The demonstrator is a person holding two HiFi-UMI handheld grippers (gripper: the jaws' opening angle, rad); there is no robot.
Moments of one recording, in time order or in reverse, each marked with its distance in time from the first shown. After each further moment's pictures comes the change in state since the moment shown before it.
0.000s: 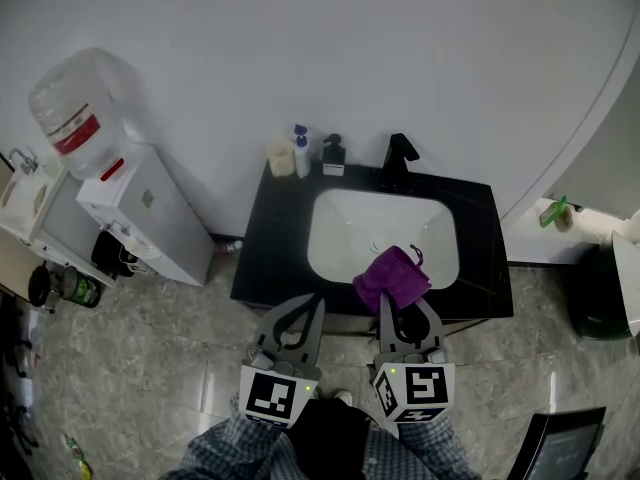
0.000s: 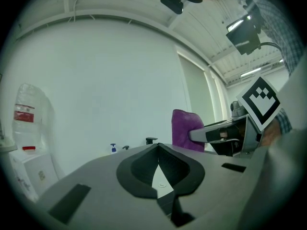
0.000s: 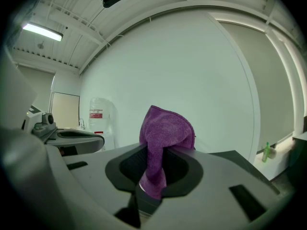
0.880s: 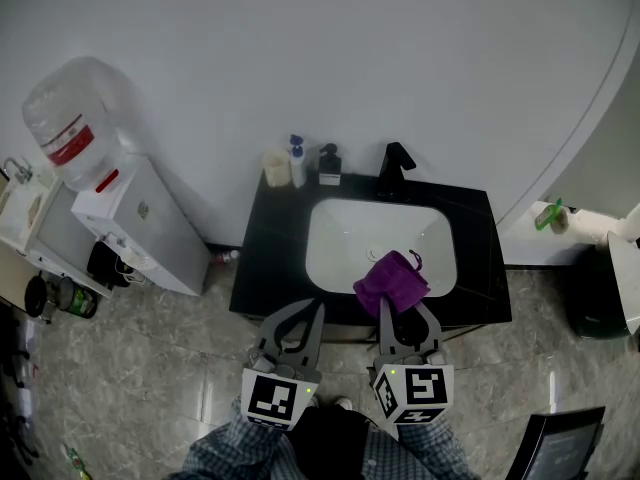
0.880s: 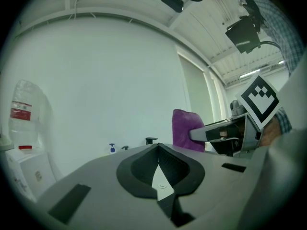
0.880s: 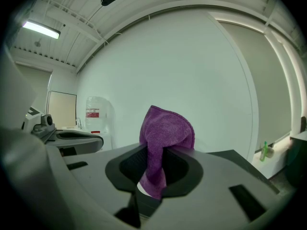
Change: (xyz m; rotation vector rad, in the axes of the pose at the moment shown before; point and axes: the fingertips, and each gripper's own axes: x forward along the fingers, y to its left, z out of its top) left arm 0.012 0.013 -0.005 -0.005 0.005 -0.021; right arm 0.015 -0.003 0.001 0.008 0.013 -0.030
